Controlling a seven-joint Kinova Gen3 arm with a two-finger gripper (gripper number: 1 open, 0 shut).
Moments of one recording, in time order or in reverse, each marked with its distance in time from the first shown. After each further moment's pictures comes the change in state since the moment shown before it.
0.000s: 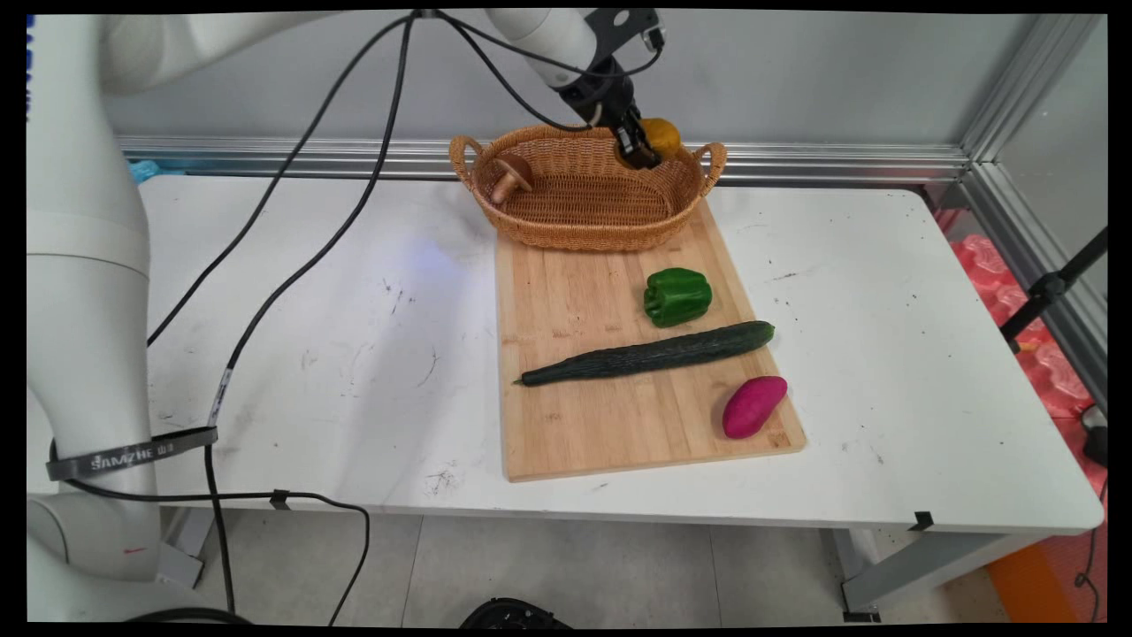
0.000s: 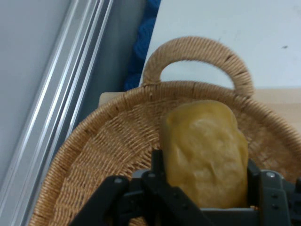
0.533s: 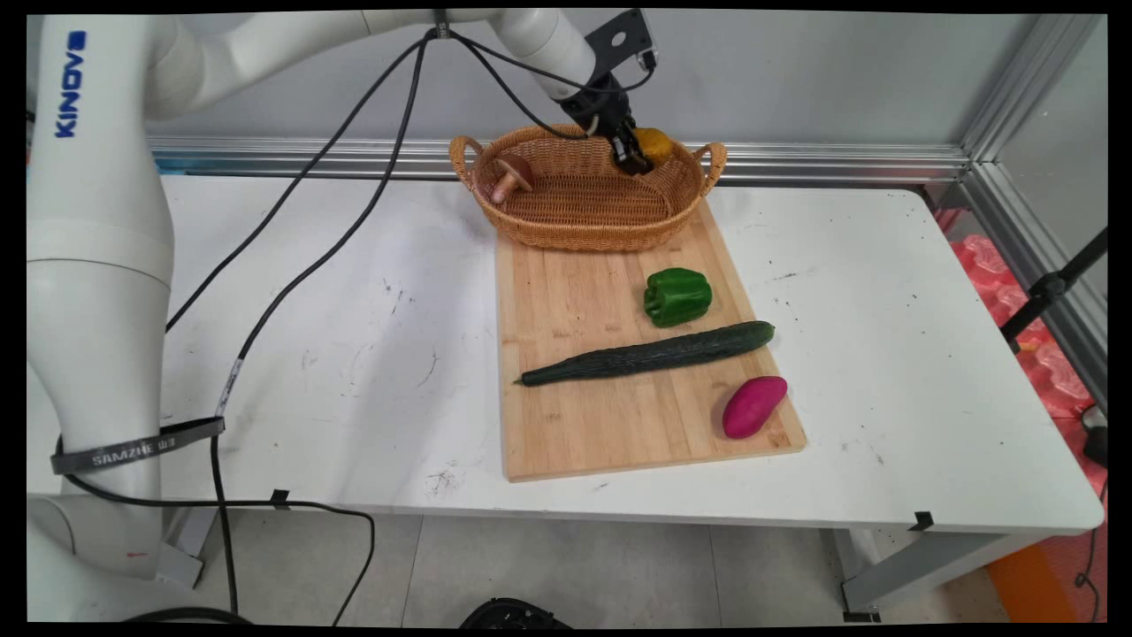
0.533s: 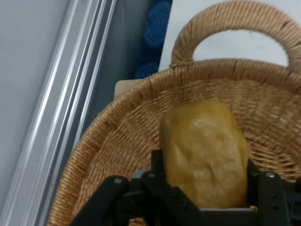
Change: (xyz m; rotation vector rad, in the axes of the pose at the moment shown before) arm -0.019 -0.029 0.040 0.000 -0.012 0.034
